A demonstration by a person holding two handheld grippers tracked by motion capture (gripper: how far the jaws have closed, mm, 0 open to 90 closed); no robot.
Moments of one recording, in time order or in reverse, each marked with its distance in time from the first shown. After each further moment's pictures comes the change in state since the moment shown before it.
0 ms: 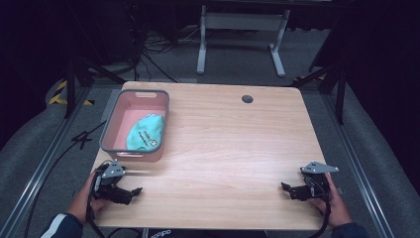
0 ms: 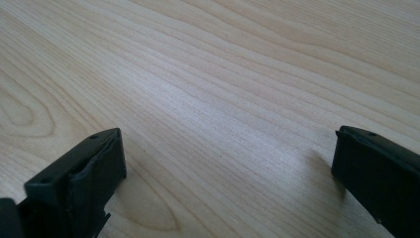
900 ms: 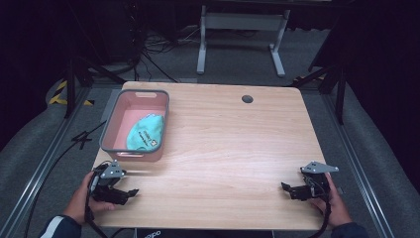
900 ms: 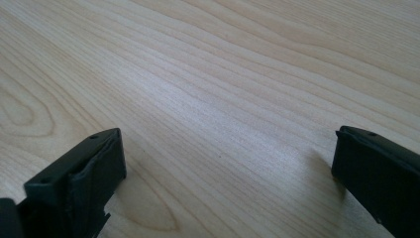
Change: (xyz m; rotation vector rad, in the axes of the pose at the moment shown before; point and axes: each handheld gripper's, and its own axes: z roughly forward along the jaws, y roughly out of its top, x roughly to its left) left arm -0.007 0.013 -0.023 0.089 -0.020 0.065; right arm -0.001 0.000 0.000 0.000 0.004 -0.003
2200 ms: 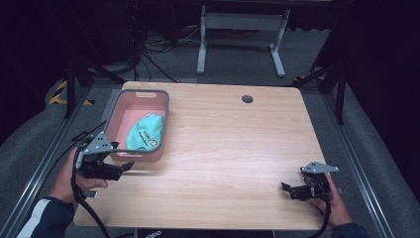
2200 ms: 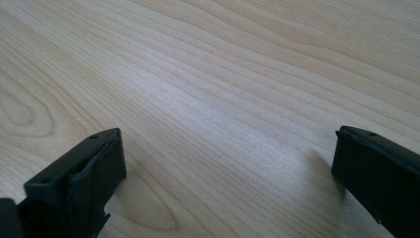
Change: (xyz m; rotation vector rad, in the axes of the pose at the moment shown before) left arm 0.016 0.070 -0.067 -0.144 0.107 0.025; right arm 0.000 0.000 0.000 0.000 -0.001 -0.001
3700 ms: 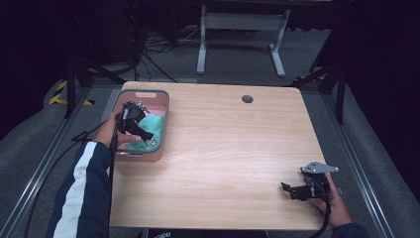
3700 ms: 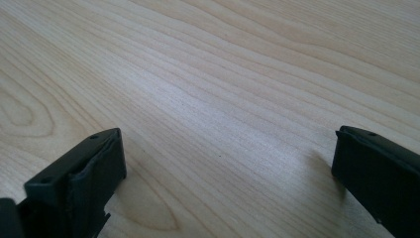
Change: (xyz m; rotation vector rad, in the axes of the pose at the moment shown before) left arm 0.074 0.071 0.131 0.392 0.009 -0.045; right arm 0.001 0.000 0.000 0.001 -0.004 0.005
